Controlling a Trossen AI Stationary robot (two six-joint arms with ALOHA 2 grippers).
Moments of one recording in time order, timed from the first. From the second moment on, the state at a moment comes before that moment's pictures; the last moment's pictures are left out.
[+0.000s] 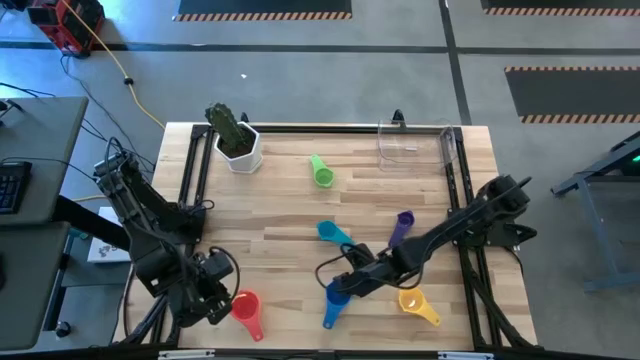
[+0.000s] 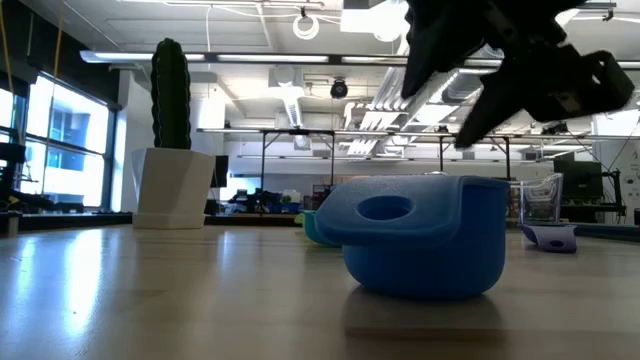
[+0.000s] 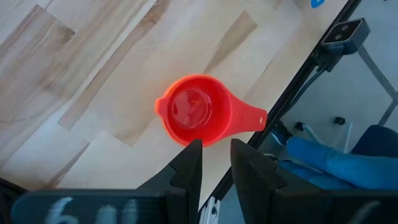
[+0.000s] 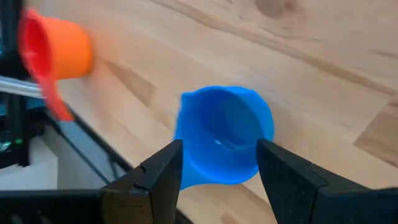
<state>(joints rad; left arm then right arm) -0.95 1.39 1.26 -1.10 -0.25 -1.62 0.51 1.79 1.20 -0.39 0.13 1.64</state>
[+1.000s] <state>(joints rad) -0.94 1.39 1.26 -1.10 -0.30 -1.65 0.52 1.91 1.21 -0.43 0.09 1.64</state>
